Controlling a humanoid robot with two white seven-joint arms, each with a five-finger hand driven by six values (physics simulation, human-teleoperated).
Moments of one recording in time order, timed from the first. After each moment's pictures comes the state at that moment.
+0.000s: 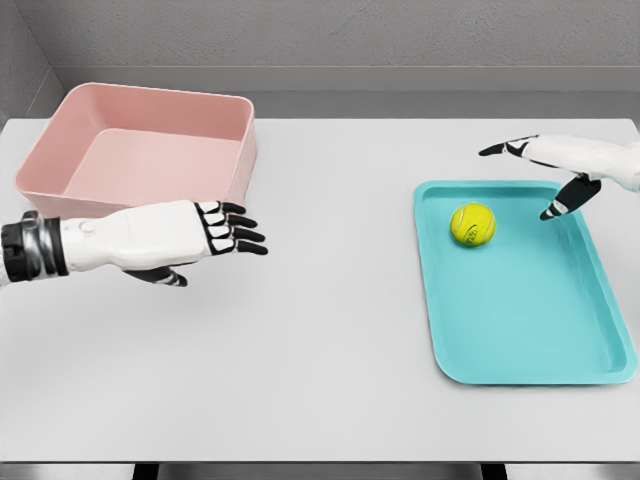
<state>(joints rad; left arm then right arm) -0.70 1.01 -0.94 -1.74 -0.38 -0.61 -0.19 -0.87 -1.00 0.97 -1.36 0.02 -0.27 0.45</state>
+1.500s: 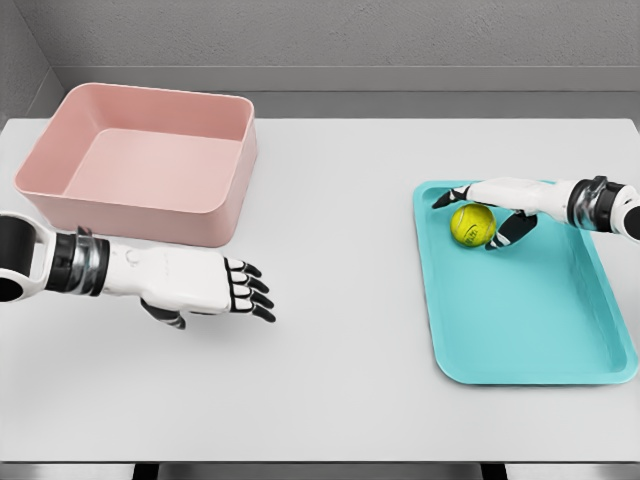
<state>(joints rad) -0.84 0.96 -1.10 -1.76 -0.34 -0.61 -0.51 -0.88 -0.85 1.10 -1.26 0.04 -0.28 0.45</state>
